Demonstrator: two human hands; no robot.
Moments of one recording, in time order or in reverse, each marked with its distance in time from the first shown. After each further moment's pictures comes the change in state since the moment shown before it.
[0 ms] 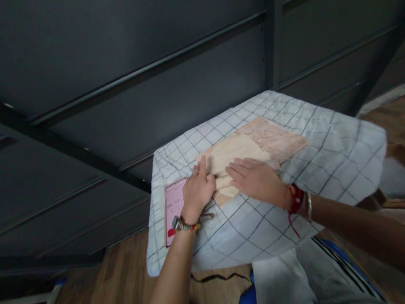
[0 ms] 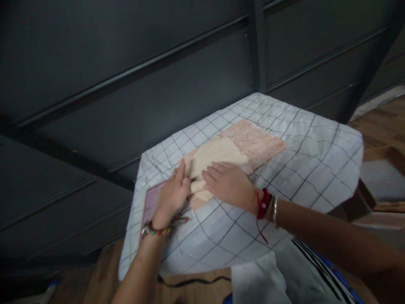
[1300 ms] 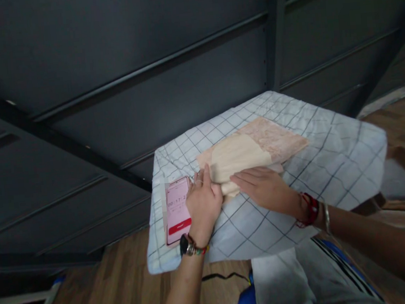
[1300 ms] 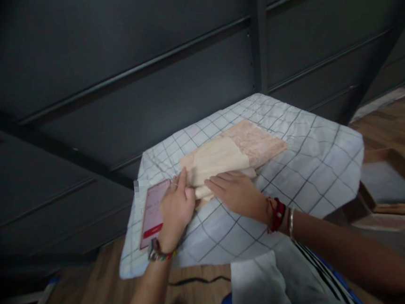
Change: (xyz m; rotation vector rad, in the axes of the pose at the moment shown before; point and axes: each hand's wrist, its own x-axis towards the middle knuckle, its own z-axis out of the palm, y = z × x) left_hand -0.030 0.014 0.009 0.077 0.199 -0.037; right_hand -0.017 -0.001 -0.010 0.084 -0.016 -0.061
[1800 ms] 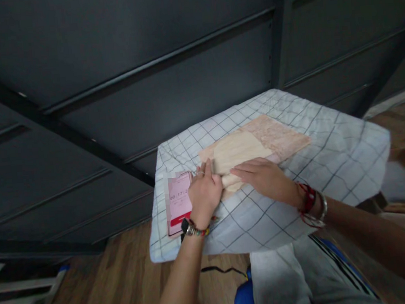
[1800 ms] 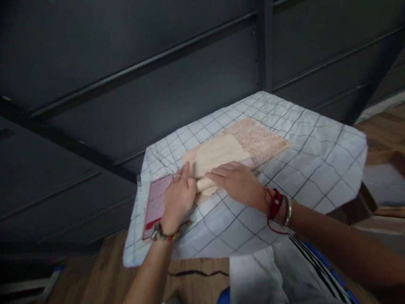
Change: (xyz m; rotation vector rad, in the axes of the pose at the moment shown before) left_hand -0.006 0.002 -0.004 -0.028 -0.064 0.014; right_hand -0.009 0.006 0.008 0.096 0.031 -0.004
